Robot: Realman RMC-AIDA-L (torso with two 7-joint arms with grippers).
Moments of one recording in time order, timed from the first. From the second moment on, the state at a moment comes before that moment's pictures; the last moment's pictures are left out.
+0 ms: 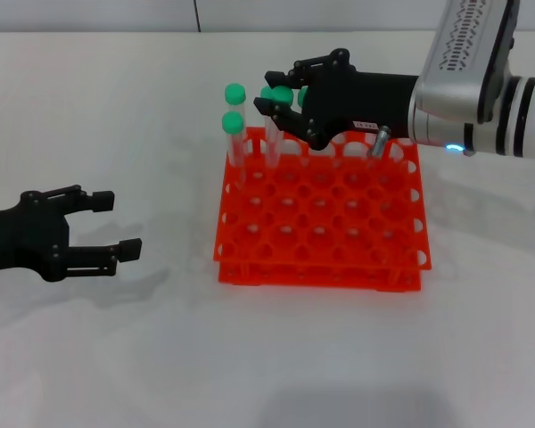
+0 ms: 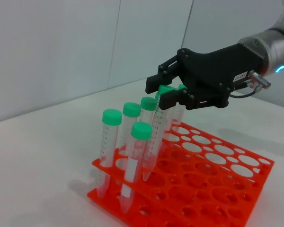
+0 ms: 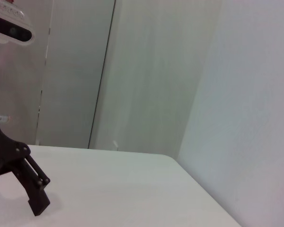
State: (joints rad) left arm -0.34 -2.00 0.72 0.81 1.99 1.67 -1.41; right arm 0.65 2.03 -1.67 -0.78 -1.18 -0.82 1.09
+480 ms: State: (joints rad) left arm -0.34 -2.00 0.72 0.81 1.99 1.67 -1.41; right arm 0.65 2.03 -1.69 -0.78 -1.18 -0.80 1.09
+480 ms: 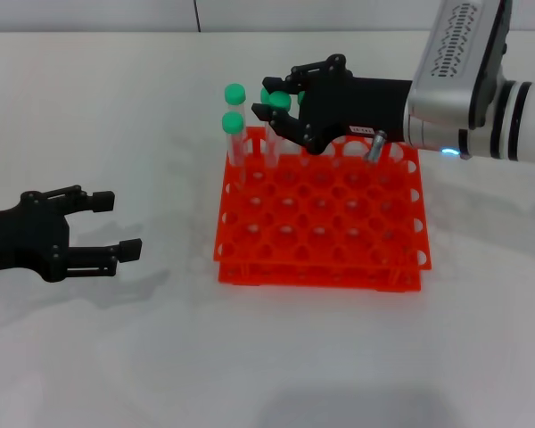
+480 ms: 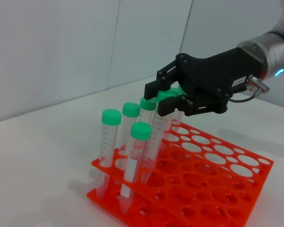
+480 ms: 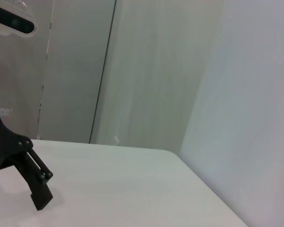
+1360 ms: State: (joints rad) left arm -0.35 -2.00 0.72 0.81 1.99 1.67 -1.40; right arm 0.67 2.03 -1.69 -0.76 -1.18 -0.80 1.09
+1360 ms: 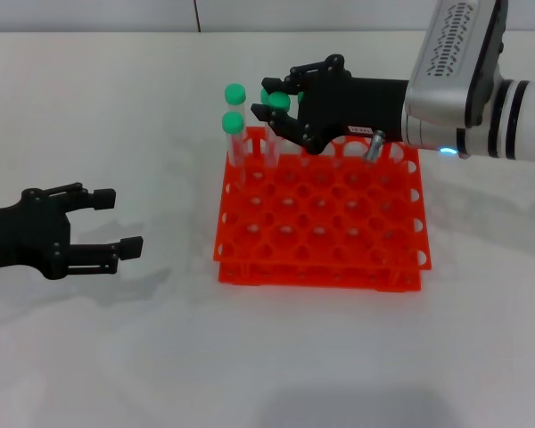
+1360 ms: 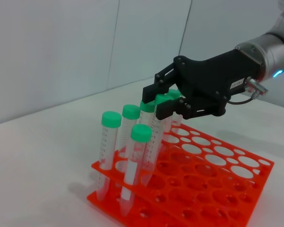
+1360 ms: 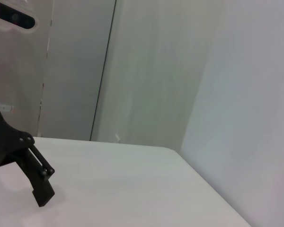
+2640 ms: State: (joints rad) left arm -0.35 -2.00 0.72 0.81 1.99 1.67 -1.40; right arm 0.69 2.03 -1.70 -0.74 -1.17 -0.79 1.10
